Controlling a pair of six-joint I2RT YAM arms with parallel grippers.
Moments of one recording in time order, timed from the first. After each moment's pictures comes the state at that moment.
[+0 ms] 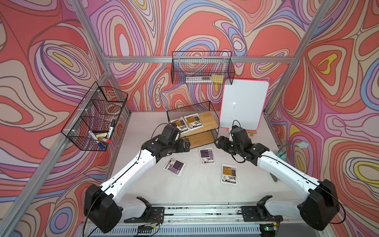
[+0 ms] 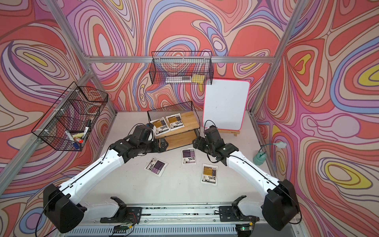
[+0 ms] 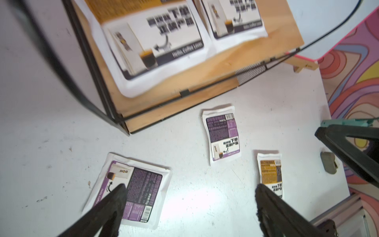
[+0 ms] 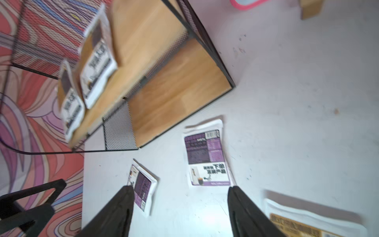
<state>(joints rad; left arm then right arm) -0.57 1.28 1.09 -0.67 0.02 -0.54 0.52 1.25 0.93 -0.44 -0.04 0.83</state>
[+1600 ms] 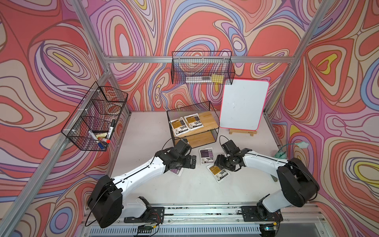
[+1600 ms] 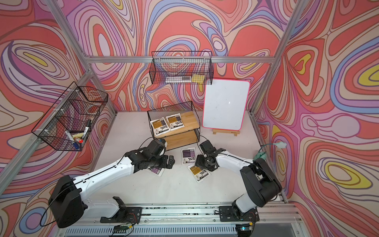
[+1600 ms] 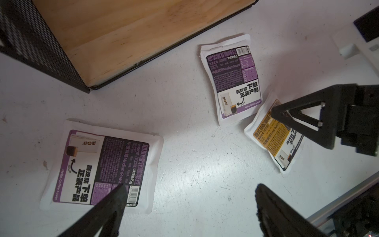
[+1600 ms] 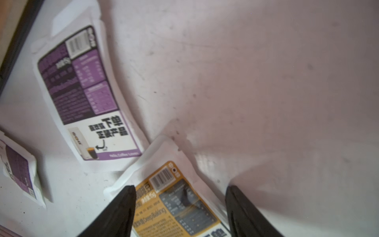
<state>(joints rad) -0.73 1.32 0.91 -0.59 -0.02 -0.54 0.53 1.57 0.82 -0.45 -0.16 0.75</state>
